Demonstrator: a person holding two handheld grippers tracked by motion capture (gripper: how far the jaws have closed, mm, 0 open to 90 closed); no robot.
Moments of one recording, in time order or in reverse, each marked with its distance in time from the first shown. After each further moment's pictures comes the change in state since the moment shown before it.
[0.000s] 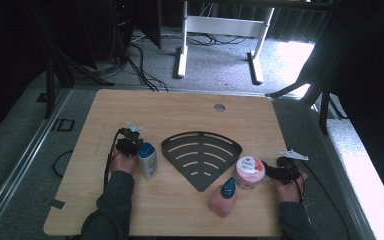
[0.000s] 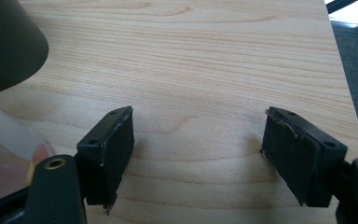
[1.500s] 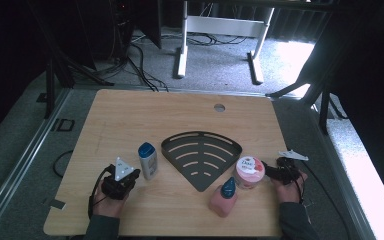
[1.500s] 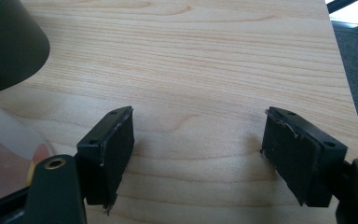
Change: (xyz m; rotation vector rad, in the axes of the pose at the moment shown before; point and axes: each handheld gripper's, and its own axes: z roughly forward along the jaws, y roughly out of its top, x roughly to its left) left arm -0.046 -0.087 -0.110 -0.152 -0.112 0.165; right arm 0.000 -0.001 -0.001 0.001 0.000 -0.002
